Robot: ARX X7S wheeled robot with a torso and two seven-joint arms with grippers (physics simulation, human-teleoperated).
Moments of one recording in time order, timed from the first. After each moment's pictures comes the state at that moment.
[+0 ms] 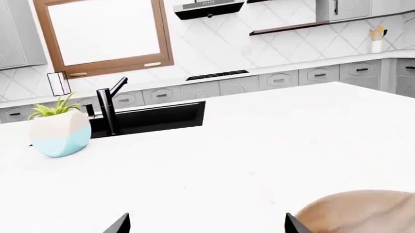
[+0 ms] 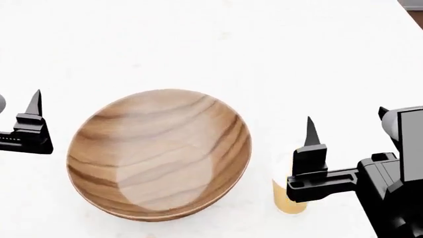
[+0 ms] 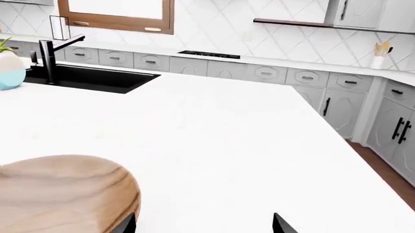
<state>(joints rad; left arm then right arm) -0.61 -0.47 0.08 0.40 -0.49 -0.86 -0.23 0.59 0.60 0.21 -0.67 0.98 1.24 0.29</state>
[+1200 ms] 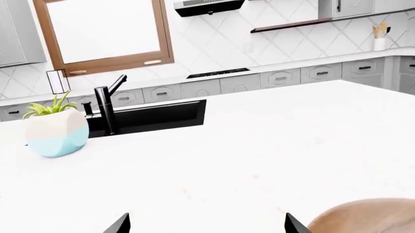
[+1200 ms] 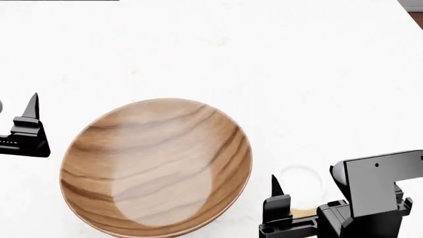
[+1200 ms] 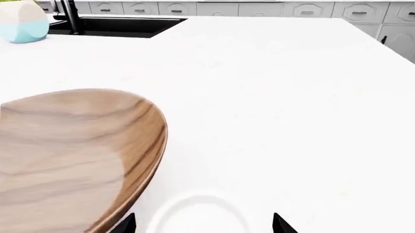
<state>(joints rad) -0.60 -0.48 0.08 0.40 -0.51 -0.86 -0.24 0.40 0.55 0.06 -0.53 0.87 1.07 0.17</state>
